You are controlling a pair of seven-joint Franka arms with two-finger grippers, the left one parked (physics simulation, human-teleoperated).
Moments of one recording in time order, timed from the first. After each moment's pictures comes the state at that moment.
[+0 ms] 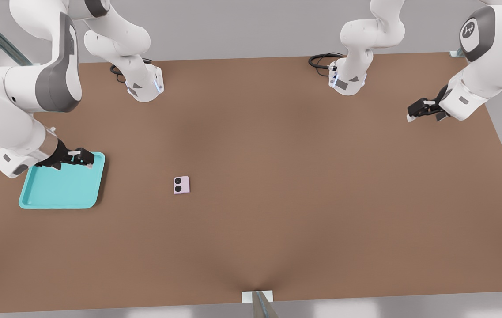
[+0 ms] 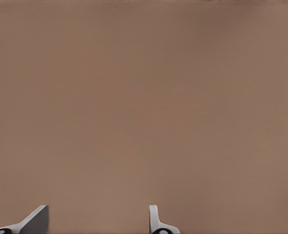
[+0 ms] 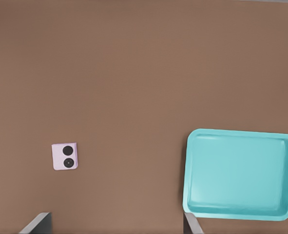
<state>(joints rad) 0.06 0.17 -0.02 -1.39 -0.03 1.52 0.00</state>
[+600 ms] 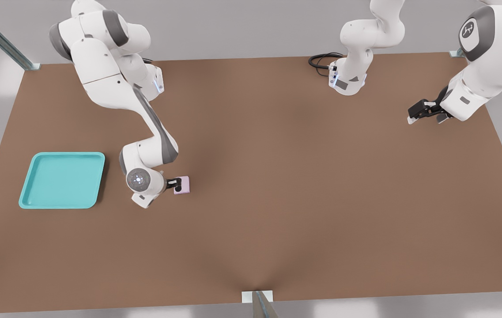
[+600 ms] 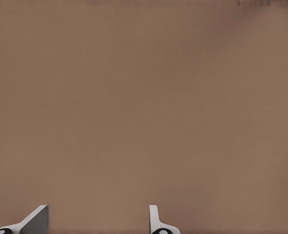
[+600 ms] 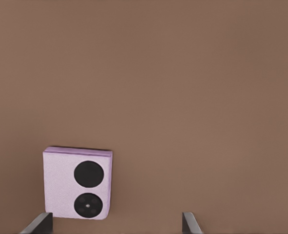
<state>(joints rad) 0.21 0.51 0.10 -1.87 -0.03 2.15 0.16</state>
